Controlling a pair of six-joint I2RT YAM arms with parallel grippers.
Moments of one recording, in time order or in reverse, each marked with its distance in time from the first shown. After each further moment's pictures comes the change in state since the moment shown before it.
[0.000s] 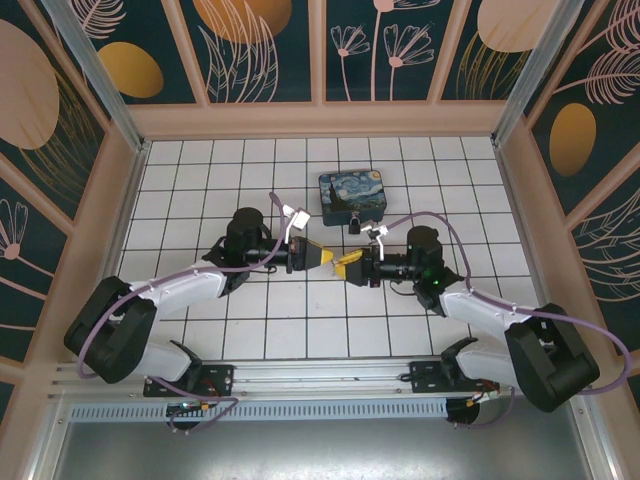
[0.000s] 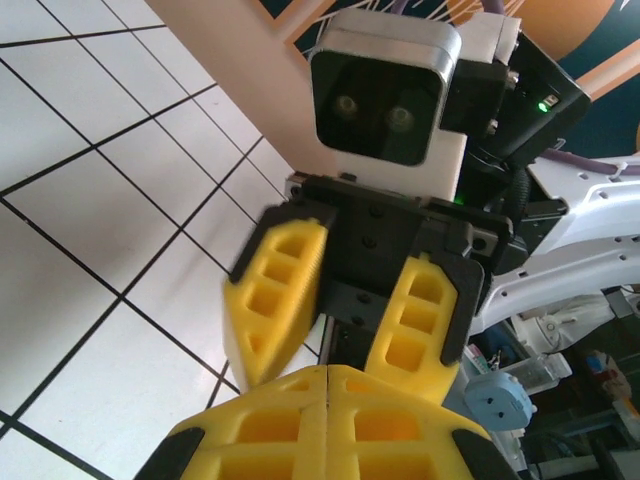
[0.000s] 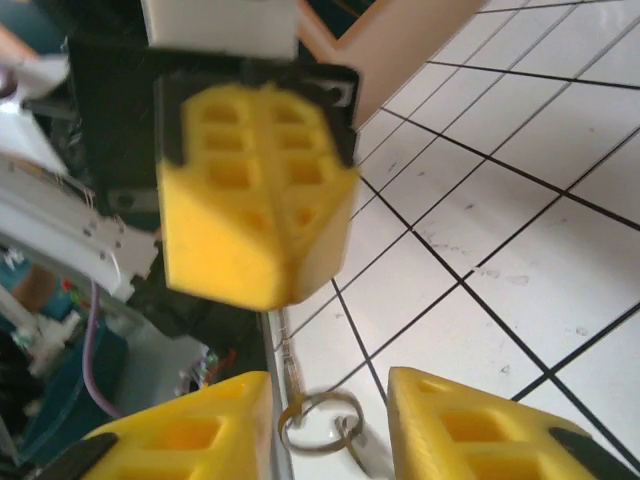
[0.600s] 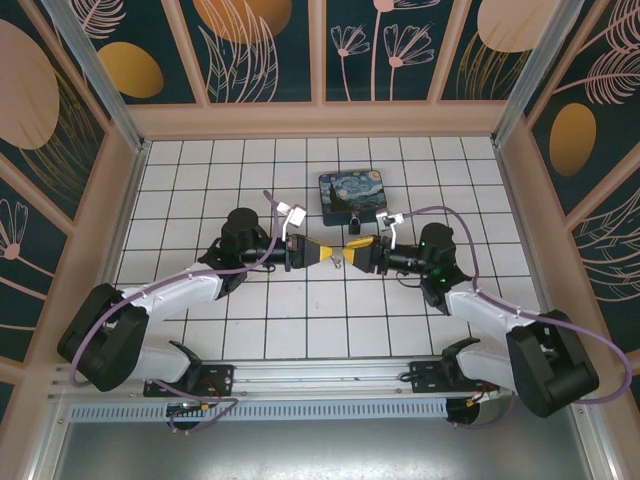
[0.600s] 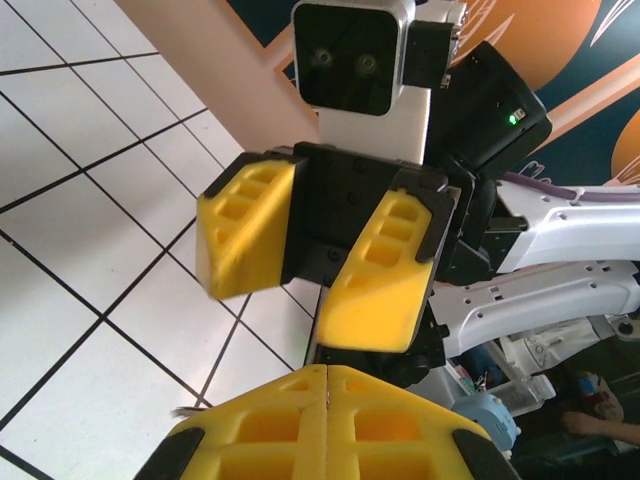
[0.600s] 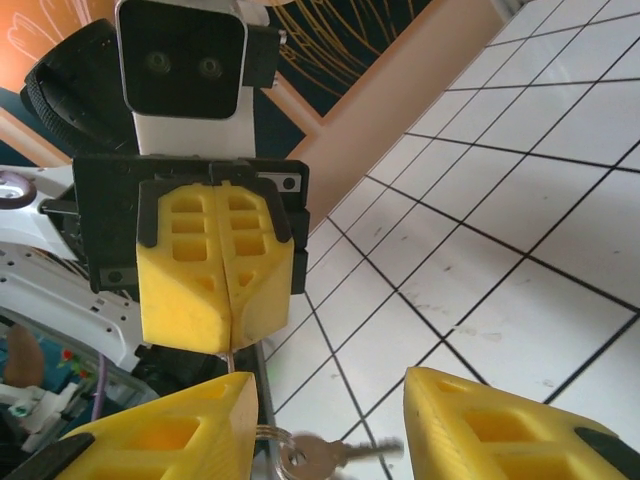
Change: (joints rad) left arm -0.002 -0.041 -0.003 0.031 -0.026 -0.068; right arm -0.065 -0.013 -0.008 0.143 0.016 0.150
